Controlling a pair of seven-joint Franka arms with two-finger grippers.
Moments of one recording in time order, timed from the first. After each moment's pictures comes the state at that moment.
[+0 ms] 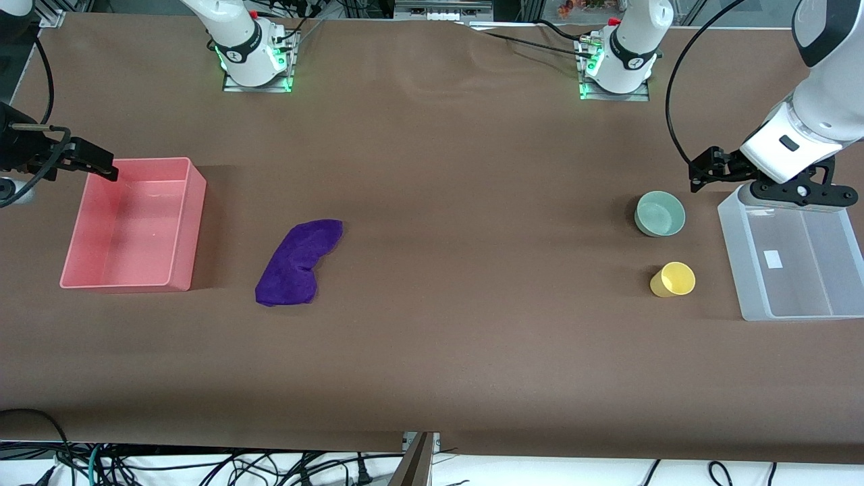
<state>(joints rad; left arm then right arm) 0.00 0.01 -0.09 -1.71 0.05 1.70 0.00 -0.02 0.14 0.04 -1.41 -0.03 1.47 0.00</state>
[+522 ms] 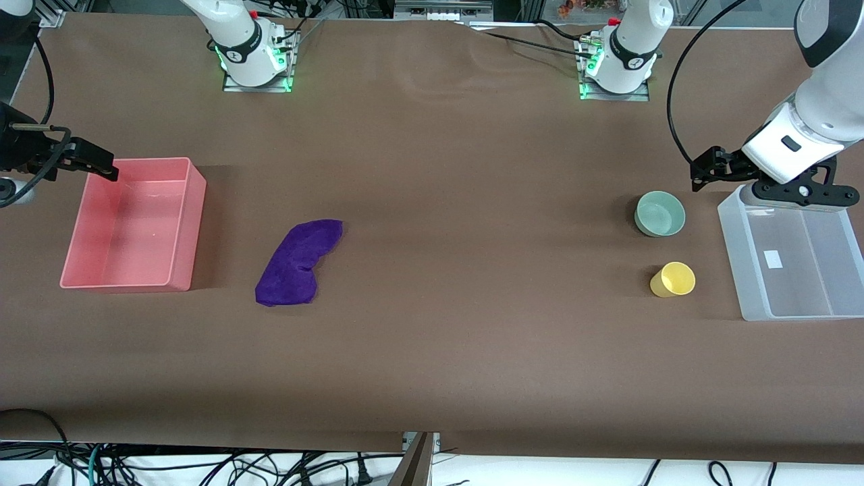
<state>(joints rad) 0.00 0.01 -0.09 -1.71 0.05 1.69 0.00 -0.02 0.14 0.04 -1.41 -0.03 1.47 0.00</state>
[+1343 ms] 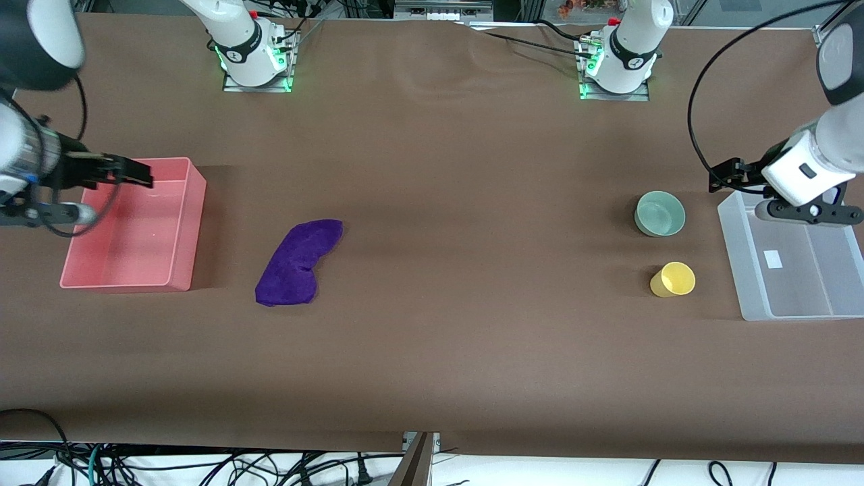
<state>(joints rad) 0.11 0.09 -0.08 -1.74 0.05 1.64 0.16 0.01 0.19 0.04 -1.54 -0.03 1.49 0.00</state>
